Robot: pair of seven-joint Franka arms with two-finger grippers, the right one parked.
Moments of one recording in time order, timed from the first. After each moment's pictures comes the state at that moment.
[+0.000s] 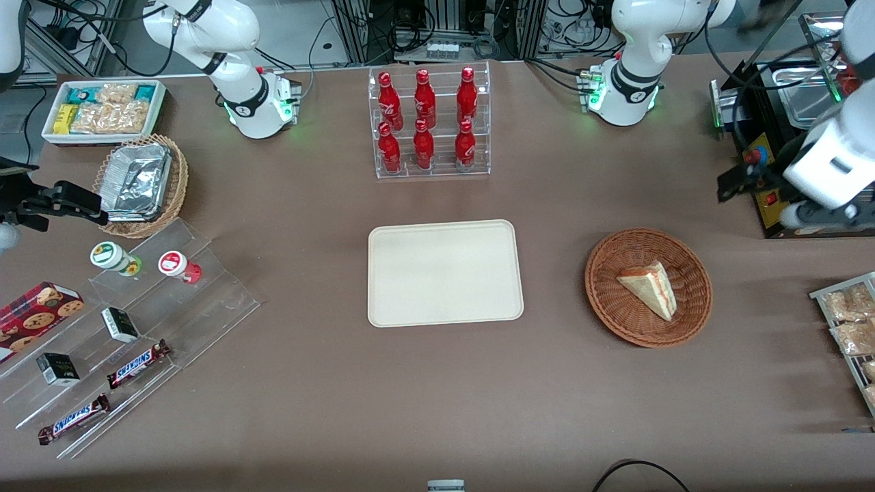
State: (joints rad) arm 0.05 0.03 -0.11 -1.64 0.02 1.55 -0.06
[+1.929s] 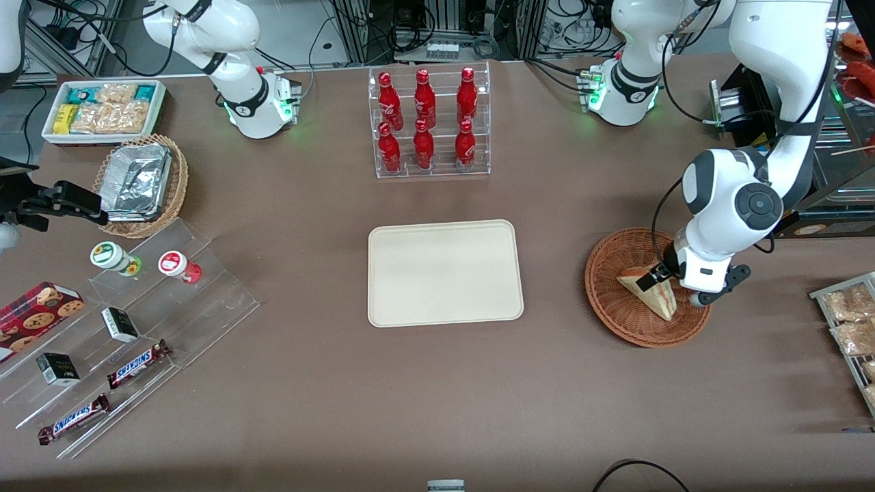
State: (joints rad) arm 0.03 0.25 -0.11 -2.18 0.02 2.42 -0.65
